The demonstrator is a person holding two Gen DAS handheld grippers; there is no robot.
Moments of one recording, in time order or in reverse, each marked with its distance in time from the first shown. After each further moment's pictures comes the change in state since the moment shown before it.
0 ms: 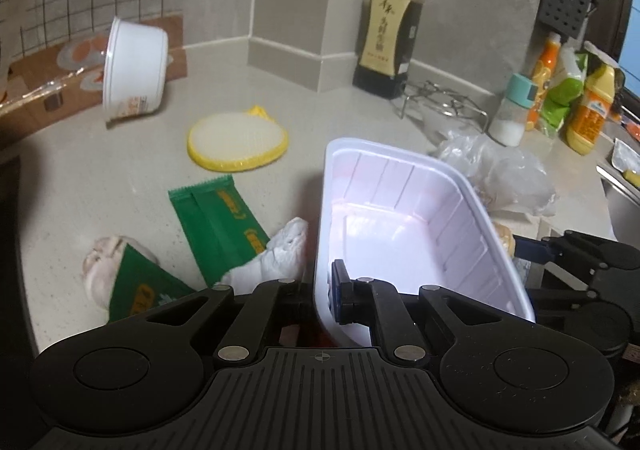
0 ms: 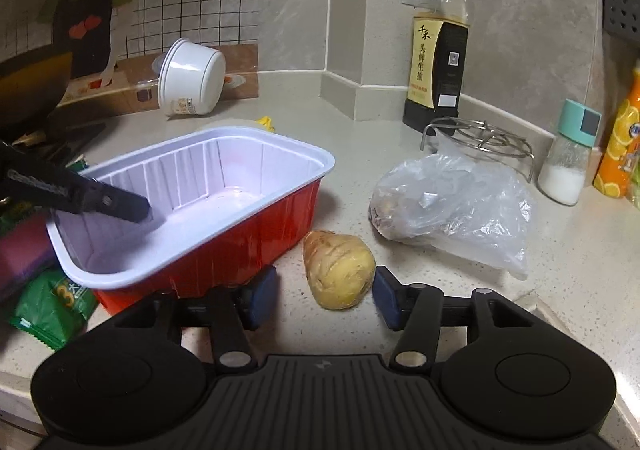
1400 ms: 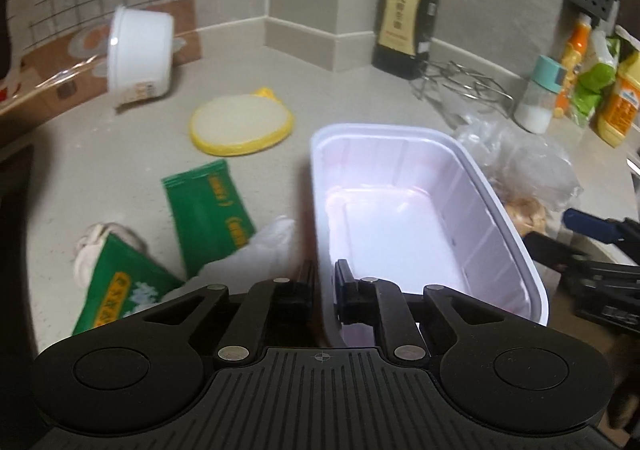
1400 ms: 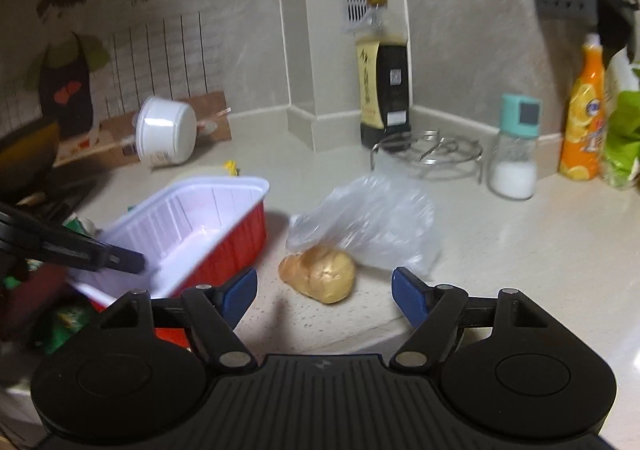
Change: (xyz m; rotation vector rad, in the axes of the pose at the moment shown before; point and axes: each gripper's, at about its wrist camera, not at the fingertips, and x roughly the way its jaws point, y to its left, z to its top) left arm 0.017 -0.022 0.005 -0.024 0.080 0.113; right arm -0.025 -0.063 -0.001 0.130 -0.073 0.029
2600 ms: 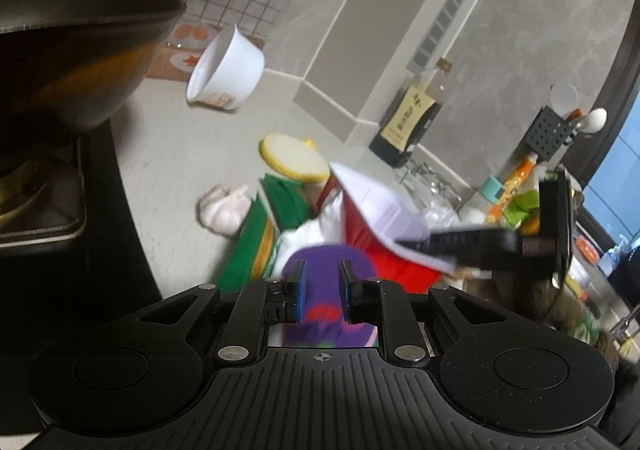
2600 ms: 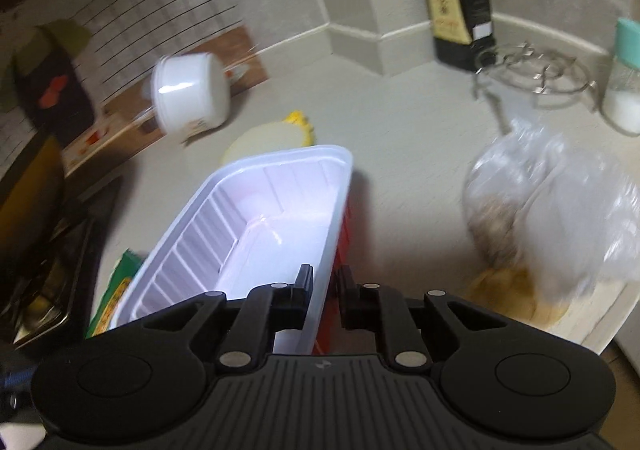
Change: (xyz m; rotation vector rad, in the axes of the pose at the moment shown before) left arm -0.118 0.120 -0.061 -0.301 -0.214 -0.263; right arm 0.063 0.087 0.054 0.211 0.315 0.127
